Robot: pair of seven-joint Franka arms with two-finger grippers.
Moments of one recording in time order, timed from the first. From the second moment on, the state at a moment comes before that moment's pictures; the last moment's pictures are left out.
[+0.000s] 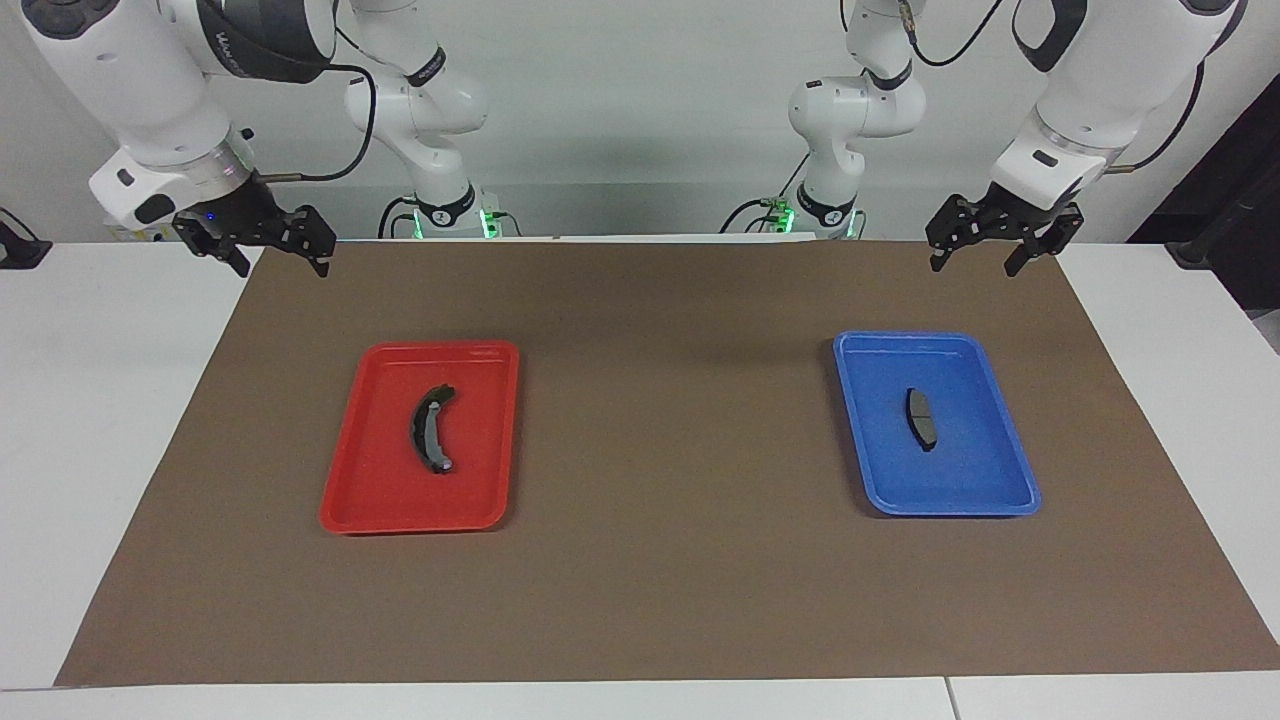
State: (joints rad) left arm -0.06 -0.02 -0.06 -1.57 -0.02 1.51 0.04; right arm 0.03 0.00 -0.09 -1.60 -0.04 1.47 -0.06
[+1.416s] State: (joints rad) left arm -0.06 -0.05 0.01 -1.96 -0.02 1.98 0.15; right arm 0.03 0.03 -0.02 -1.86 -0.04 1.81 0.02
